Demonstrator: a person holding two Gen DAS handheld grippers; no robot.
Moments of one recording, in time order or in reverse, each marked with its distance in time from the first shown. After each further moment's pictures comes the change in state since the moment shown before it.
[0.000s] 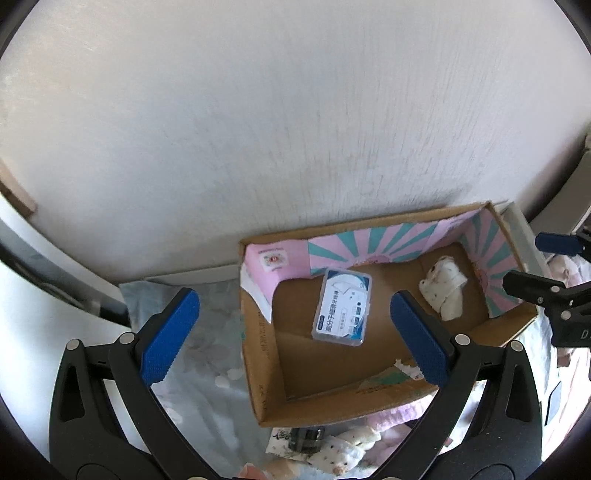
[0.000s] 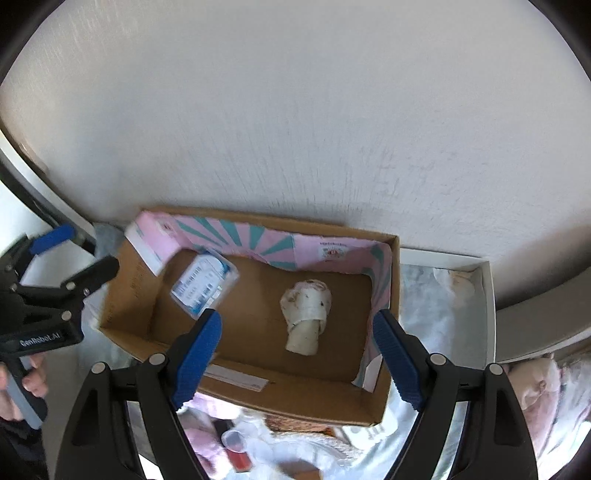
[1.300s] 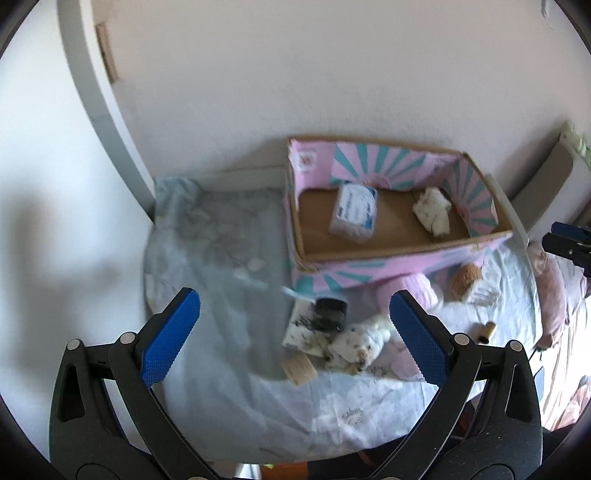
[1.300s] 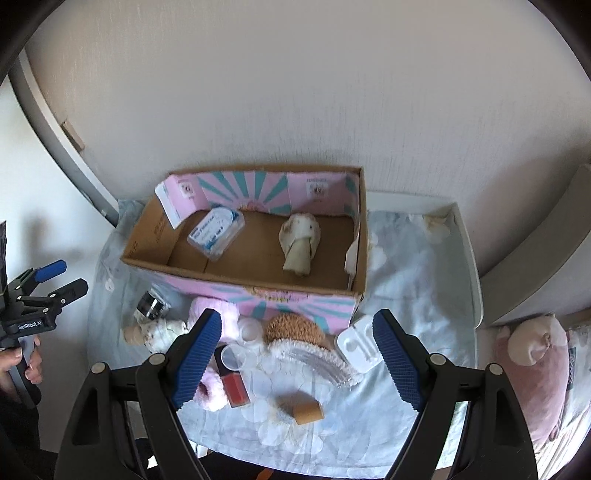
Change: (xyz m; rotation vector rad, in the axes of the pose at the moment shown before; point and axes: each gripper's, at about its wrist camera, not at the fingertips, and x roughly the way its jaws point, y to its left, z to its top) left arm -0.061 0.048 -0.130 -0.094 0.019 -0.064; right arm -0.046 -0.009 -0.111 0.002 -0.073 0.014
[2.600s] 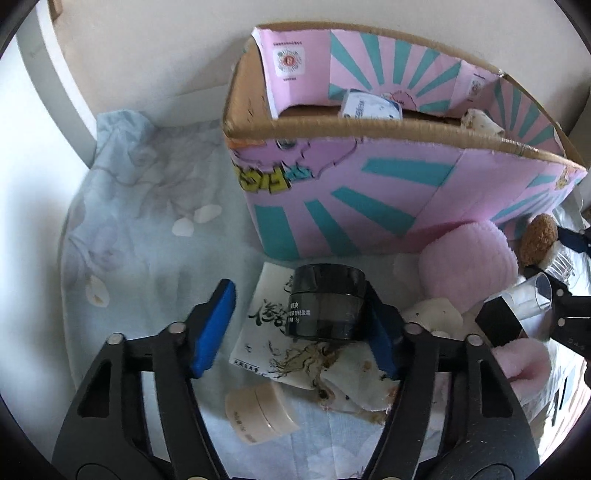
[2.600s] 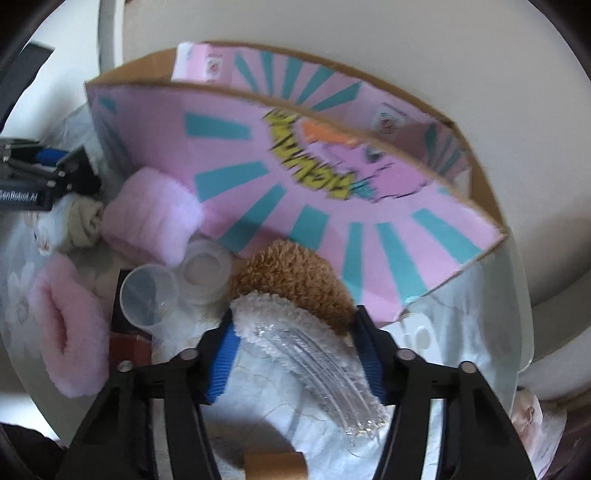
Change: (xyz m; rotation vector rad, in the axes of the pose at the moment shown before) left arm 0.128 -0.031 -0.049 0.014 0.060 0.052; right arm 0.130 0.029 -0.076 -0.411 -0.036 -0.169
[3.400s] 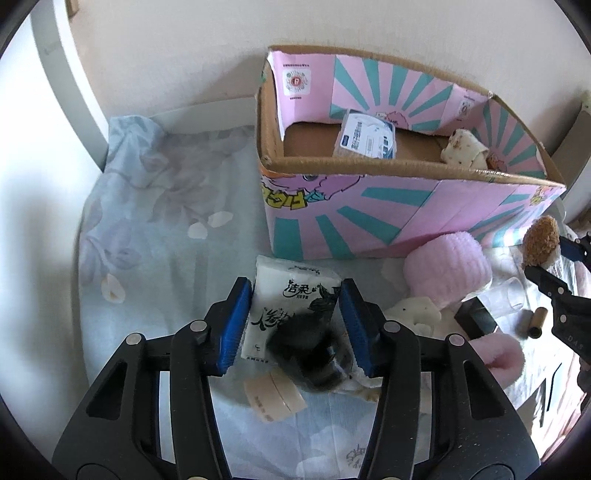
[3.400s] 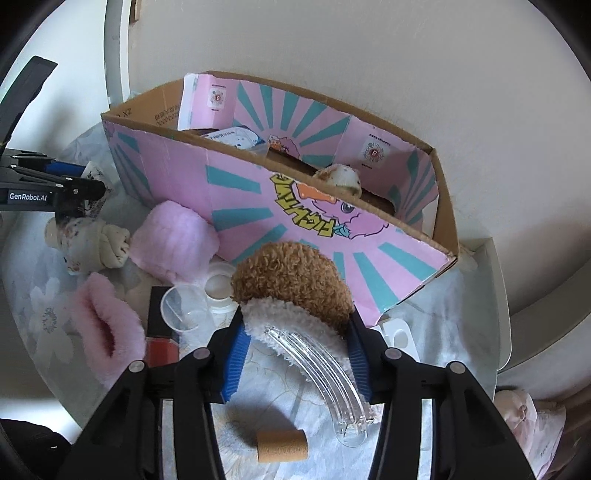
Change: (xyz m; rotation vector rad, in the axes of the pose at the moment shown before) left arm -0.031 0.017 -0.005 -0.031 -0.024 -0.038; right arm -0.038 -0.012 0.017 0.024 -0.049 -0.004
